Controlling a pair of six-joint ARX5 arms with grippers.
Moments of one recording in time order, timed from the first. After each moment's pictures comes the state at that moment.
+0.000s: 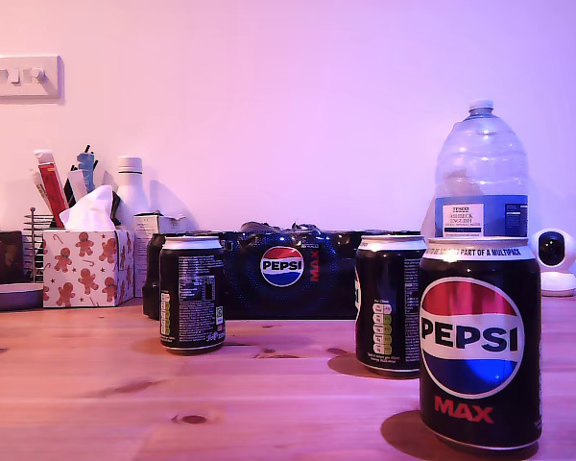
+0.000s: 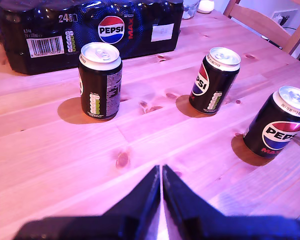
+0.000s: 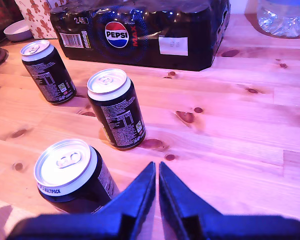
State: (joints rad) left arm -0.39 0.30 0.42 -0.57 0.28 -0.13; right arm 0.18 0.17 0.37 -0.62 -0.20 0.03
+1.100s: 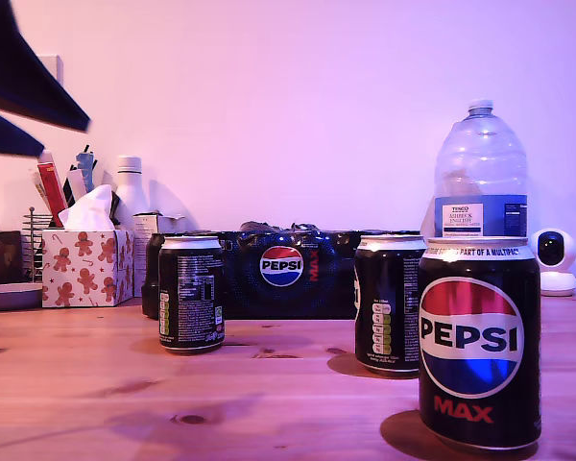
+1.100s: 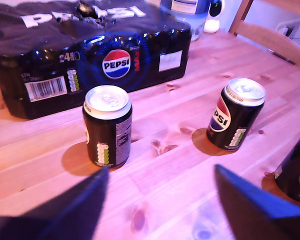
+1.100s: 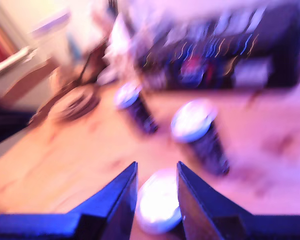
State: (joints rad) left arm -0.39 0.72 0.42 -0.07 0.29 -0.07; right arm 0.24 0.17 0.38 -0.51 -0.47 0.30
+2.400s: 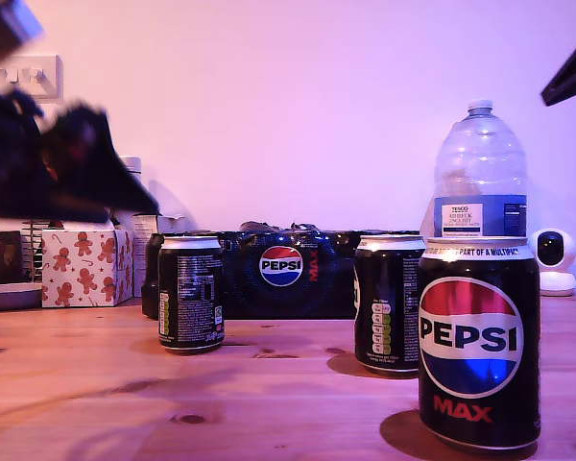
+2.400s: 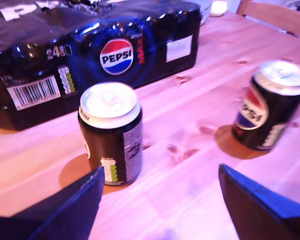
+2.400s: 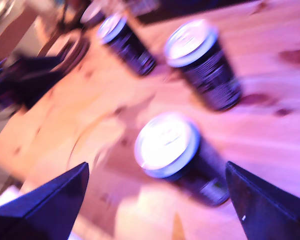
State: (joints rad) left arm -0.37 1.21 0.42 0.38 0.29 0.01; right arm 0.39 0.37 0.38 -0.54 -0.38 0.40
